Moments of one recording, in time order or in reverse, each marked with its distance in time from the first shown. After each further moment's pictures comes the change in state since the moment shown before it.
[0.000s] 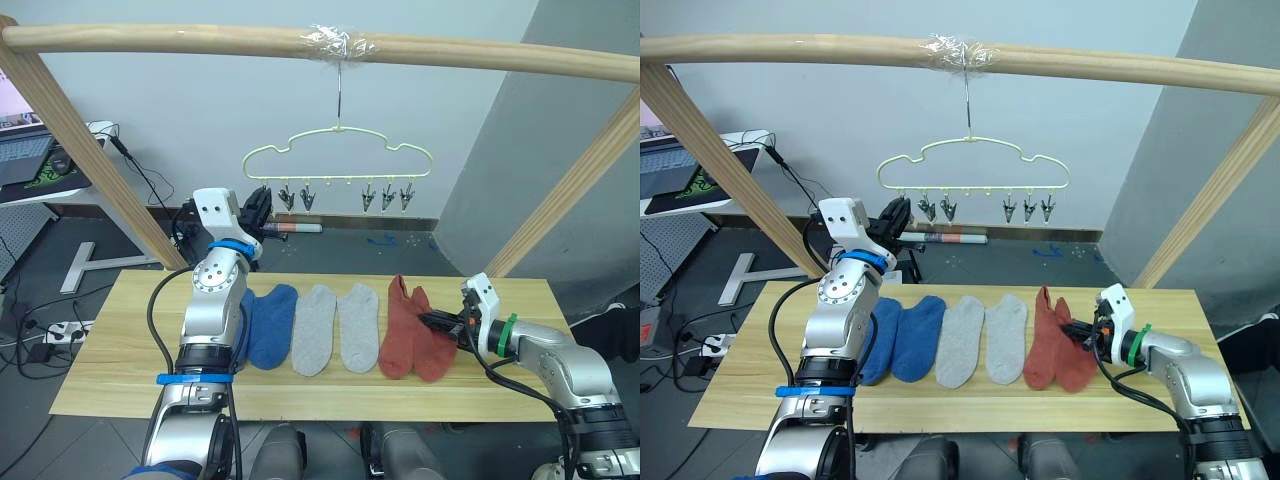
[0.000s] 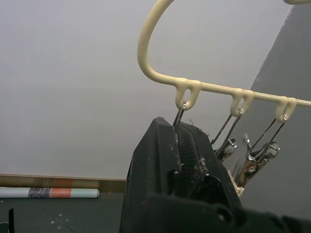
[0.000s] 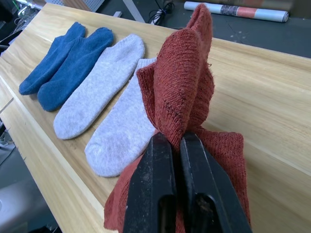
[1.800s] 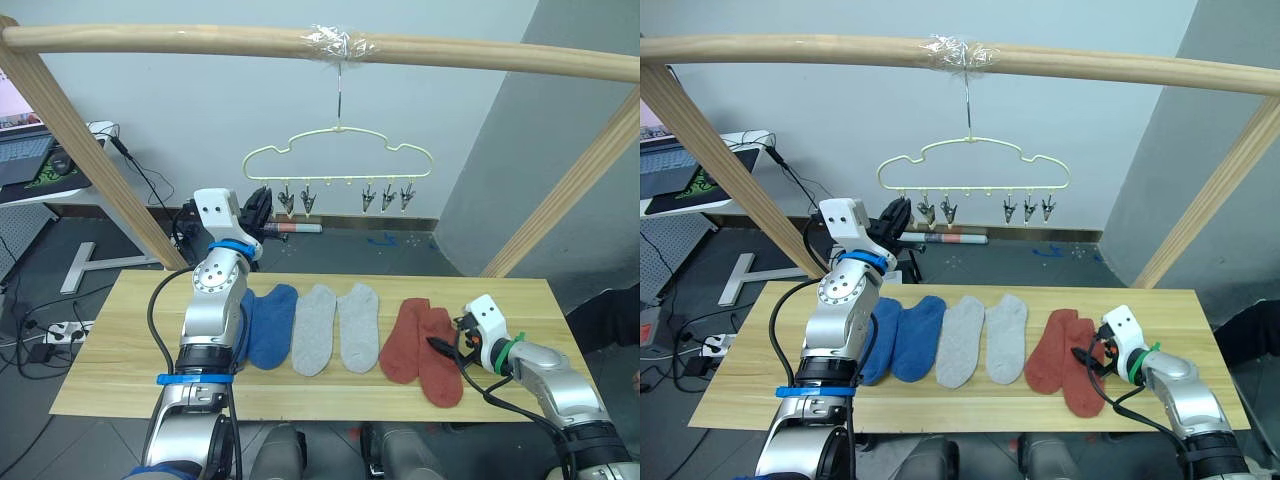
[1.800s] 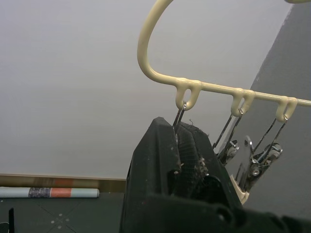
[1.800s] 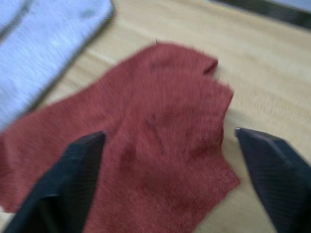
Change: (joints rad) left arm 0.002 0.000 -0.002 0.000 0.001 0.000 0.000; right arm 0.076 -0.004 0.075 0.188 -0.254 -0.293 -0.182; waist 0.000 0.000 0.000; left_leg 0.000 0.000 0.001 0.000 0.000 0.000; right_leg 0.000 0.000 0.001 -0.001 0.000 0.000
